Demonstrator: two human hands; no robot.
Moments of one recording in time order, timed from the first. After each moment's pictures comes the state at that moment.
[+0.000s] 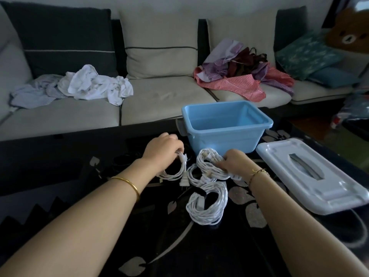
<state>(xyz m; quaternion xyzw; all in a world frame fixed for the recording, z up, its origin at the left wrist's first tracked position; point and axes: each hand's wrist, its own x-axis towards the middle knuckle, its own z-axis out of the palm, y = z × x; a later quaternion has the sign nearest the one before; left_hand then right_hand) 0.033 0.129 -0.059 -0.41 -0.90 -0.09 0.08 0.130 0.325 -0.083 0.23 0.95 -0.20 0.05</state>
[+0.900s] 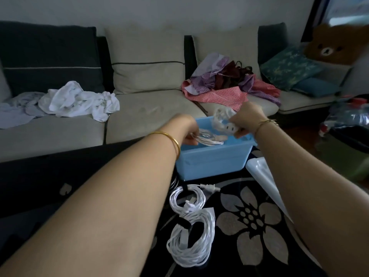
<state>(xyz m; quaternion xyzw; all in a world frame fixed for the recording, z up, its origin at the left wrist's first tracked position) 0.003 0.267 0.019 -0.12 -0.88 -0.37 -0.25 0.079 0.415 0.027 0.35 0.86 -0.33 -0.15</state>
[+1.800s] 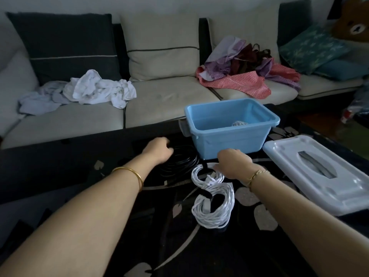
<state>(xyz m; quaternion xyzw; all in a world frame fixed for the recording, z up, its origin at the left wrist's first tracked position) -0.011 0.131 -0.078 -0.20 -0.96 -0.19 -0.09 0.131 0.290 -0.063 0.19 0.98 -0.07 0.09</state>
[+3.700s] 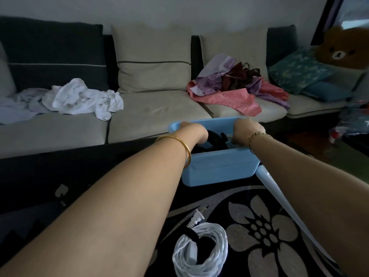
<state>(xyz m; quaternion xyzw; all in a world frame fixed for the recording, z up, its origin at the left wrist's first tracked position) 0.005 0.277 0.010 -0.20 -0.95 -0.16 -0.18 0.039 0.421 -0.021 0.33 0.94 -0.04 -0.03</state>
